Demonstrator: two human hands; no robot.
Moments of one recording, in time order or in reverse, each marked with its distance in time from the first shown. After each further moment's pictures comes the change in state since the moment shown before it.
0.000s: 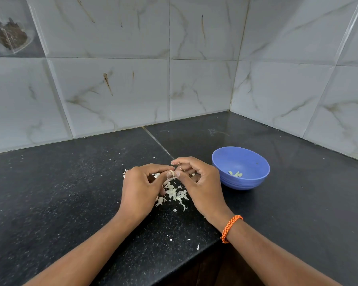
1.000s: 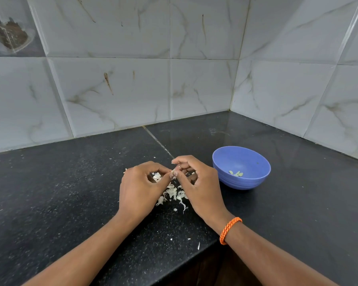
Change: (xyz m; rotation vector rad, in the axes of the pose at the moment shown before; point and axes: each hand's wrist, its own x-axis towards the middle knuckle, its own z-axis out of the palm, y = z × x) left_hand 0.000 -0.002 -0.002 0.159 0.023 0.036; right_hand -0.002 0.003 0.003 -0.130 0.009 -0.086
